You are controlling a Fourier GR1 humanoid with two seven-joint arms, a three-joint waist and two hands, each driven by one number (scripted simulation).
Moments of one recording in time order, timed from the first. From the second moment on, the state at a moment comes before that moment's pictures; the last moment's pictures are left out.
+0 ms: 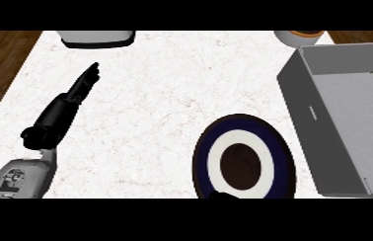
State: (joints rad) left arm -0.20 0.35 -0.06 -1.52 -0.03 -0.12 -0.08; right arm -0.16 -0.46 0.99 -1.82 1.02 0.07 -0.14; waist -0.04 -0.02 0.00
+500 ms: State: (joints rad) left arm -0.17 0.36 -0.03 -1.53 -0.03 -0.11 -0.09; right arm 0.09 -0.90 0.76 -2.25 0.78 -0.19 -0.35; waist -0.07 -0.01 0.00
